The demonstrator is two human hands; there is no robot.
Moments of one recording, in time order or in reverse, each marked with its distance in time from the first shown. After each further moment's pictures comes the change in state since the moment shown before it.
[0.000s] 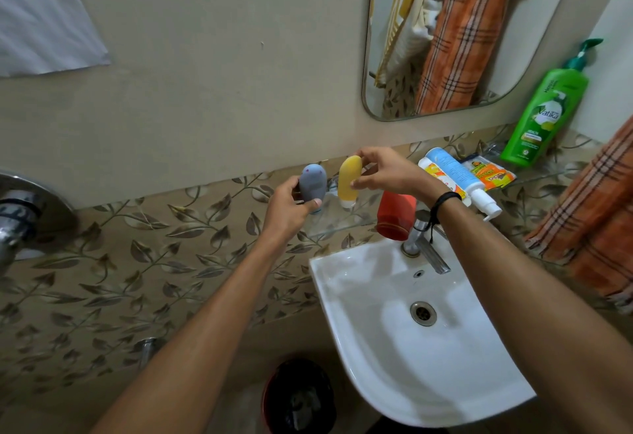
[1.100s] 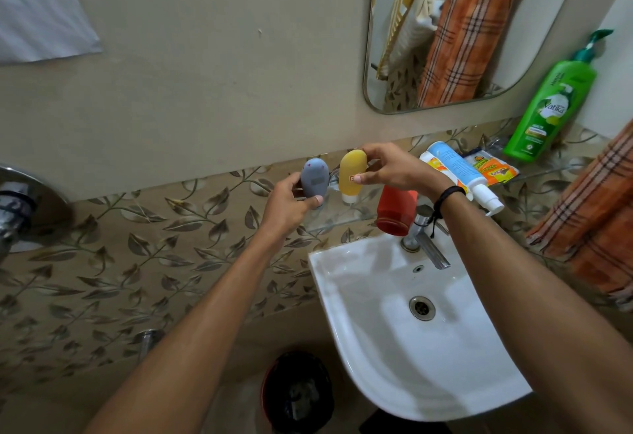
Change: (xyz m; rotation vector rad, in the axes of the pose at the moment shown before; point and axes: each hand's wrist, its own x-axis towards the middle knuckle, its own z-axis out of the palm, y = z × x) left_hand 0.000 -0.002 0.001 0.000 -0.056 -0.028; right_hand -0.001 0.006 -0.004 0.002 -0.055 -0.037
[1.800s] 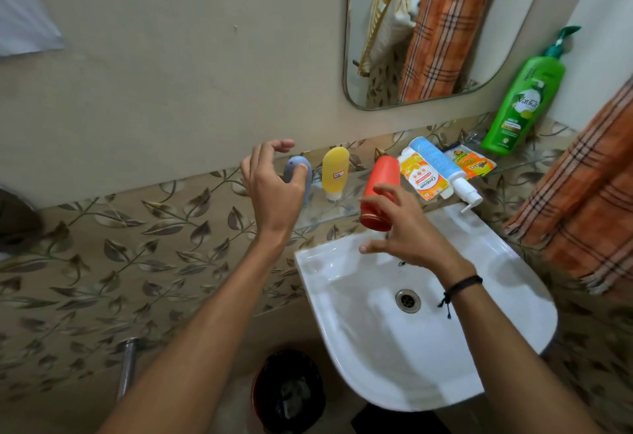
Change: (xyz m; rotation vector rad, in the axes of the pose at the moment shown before) left_hand -0.019 0.042 0.019 0.079 0.524 0.388; right_hand -0.108 0.046 0.054 -0.323 0.231 0.002
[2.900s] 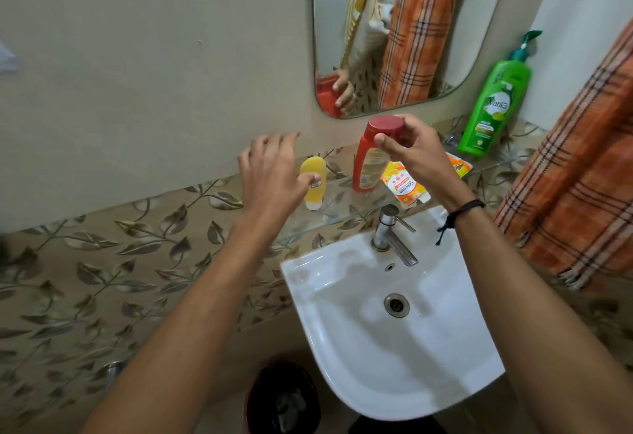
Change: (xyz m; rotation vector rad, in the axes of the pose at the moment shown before) left_hand 0.030 0.032 0.019 0.646 -0.402 0.233; right_hand 0.070 0.009 -0.093 0.710 0.320 0.011
